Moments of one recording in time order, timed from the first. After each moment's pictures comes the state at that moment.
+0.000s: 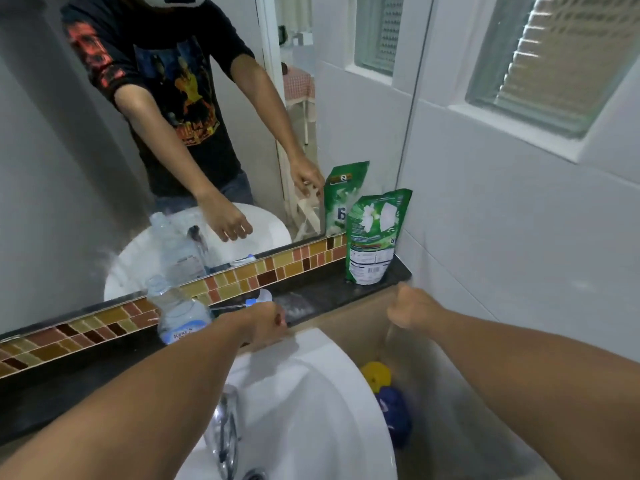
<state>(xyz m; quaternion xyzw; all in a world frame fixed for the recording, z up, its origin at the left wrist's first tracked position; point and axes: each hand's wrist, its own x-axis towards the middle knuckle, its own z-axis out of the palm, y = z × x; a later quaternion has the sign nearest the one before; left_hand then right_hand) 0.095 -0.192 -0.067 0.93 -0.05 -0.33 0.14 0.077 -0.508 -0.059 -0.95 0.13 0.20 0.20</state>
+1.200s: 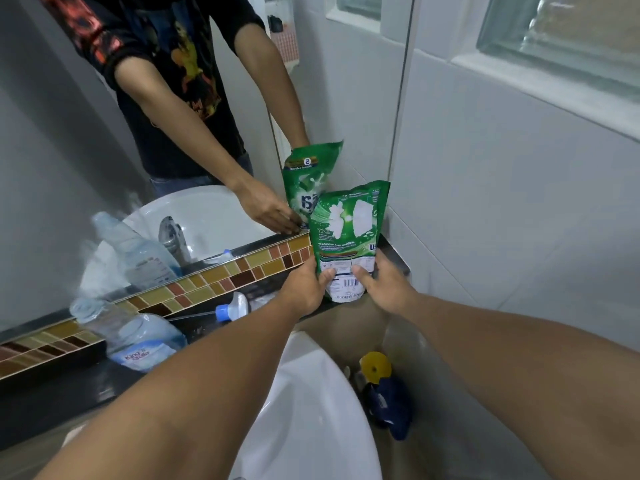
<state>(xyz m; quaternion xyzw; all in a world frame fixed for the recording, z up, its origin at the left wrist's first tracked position) 0.169 -0.323 -0.101 0.91 -0.02 -0.13 0.40 0.158 -0.519 -0.114 -0.86 0.02 0.08 0.50</state>
